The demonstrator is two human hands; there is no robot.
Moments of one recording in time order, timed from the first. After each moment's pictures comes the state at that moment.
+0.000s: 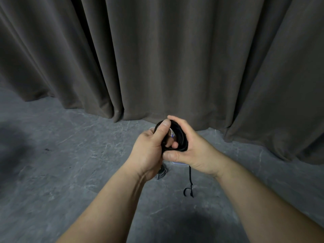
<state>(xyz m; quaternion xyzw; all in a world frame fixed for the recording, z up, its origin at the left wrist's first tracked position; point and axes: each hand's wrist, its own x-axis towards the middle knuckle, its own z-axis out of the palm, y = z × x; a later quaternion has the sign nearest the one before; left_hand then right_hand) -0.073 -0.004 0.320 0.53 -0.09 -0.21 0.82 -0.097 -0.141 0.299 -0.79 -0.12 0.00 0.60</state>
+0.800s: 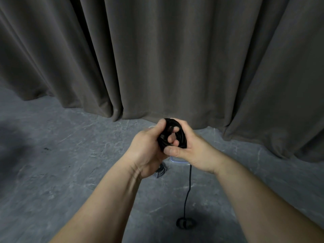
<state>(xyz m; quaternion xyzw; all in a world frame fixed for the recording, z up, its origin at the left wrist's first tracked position) -0.072 0.000 0.330 0.51 -0.04 -0.30 0.81 -0.096 -0.146 0.297 -0.79 -0.11 0.02 0.60</state>
